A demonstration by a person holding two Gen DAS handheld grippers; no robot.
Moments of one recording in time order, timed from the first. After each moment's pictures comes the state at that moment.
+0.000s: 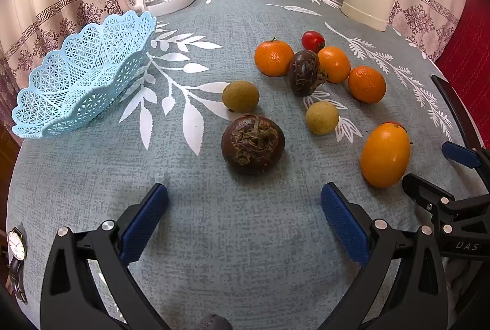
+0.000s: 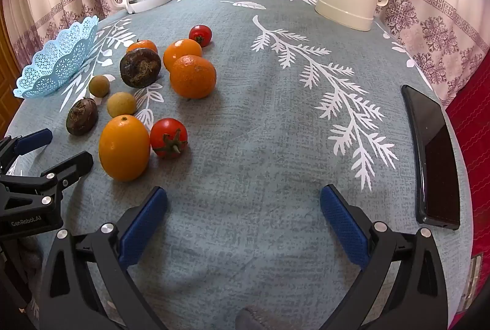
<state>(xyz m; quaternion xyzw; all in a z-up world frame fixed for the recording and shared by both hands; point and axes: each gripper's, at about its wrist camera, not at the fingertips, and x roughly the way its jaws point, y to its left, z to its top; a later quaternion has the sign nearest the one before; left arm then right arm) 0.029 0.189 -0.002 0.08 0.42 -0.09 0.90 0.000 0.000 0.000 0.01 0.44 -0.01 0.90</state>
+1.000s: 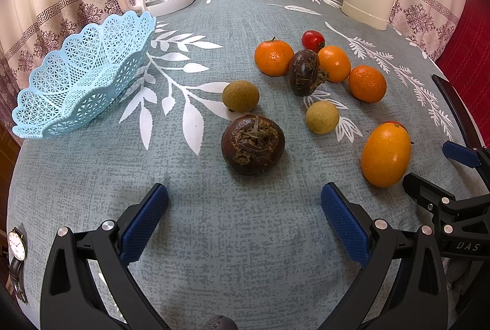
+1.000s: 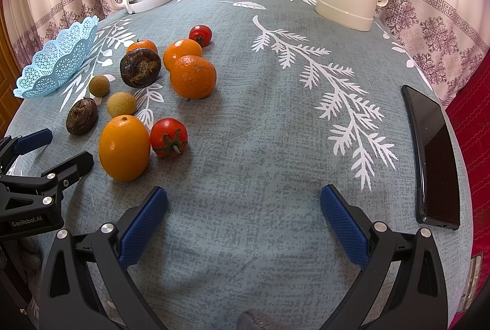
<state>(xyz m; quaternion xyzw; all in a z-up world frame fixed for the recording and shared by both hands) 0.029 0.190 -0.002 0.08 0.42 -0.09 0.90 0.000 0.000 0.000 0.01 0.44 -0.01 0.90</state>
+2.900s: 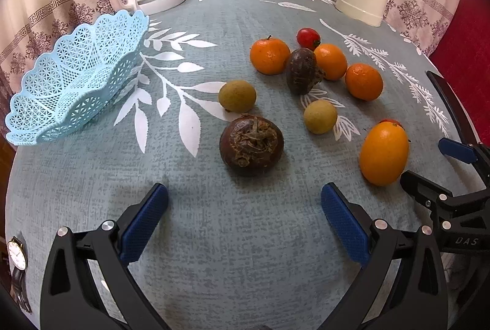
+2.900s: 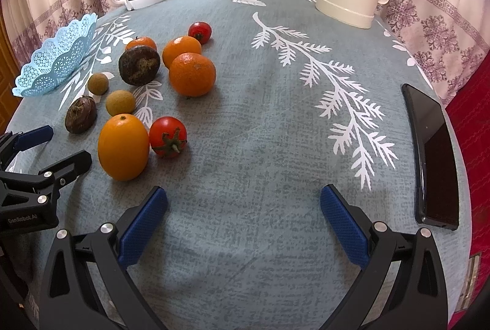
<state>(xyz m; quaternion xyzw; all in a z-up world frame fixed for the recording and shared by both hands) 0.033 0.191 -0.002 0.09 0.43 -0.11 0.89 0.001 0.000 0.000 0.01 0.45 -0.01 0.89</state>
